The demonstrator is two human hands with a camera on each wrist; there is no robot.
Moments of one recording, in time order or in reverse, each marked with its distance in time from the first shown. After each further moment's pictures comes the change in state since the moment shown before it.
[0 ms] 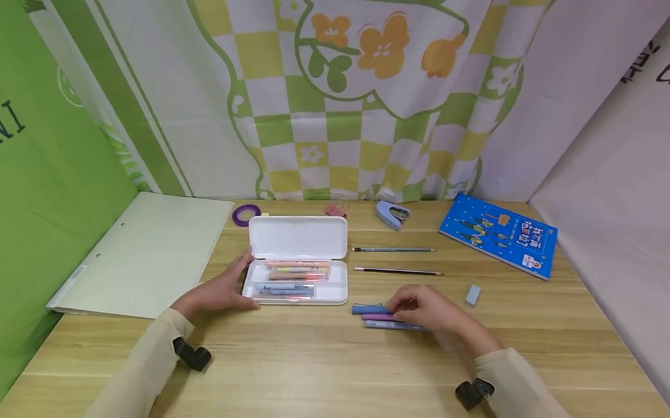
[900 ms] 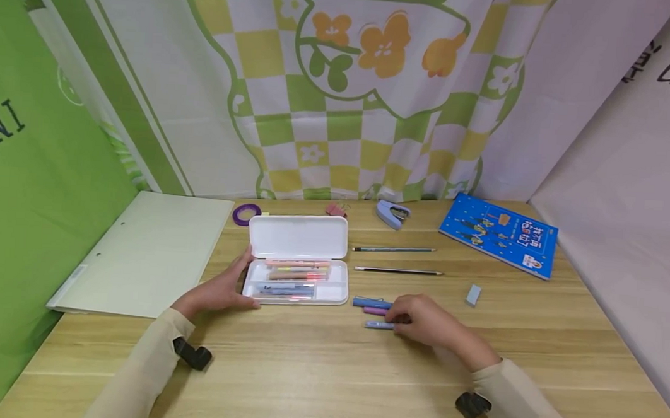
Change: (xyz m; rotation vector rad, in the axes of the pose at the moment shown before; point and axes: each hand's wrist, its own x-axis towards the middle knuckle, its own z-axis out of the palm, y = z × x) left_hand 0.001 -0.002 0.001 0.011 0.002 -0.004; right_hand -0.007 -0.013 0.018 -0.274 0.039 -0.147
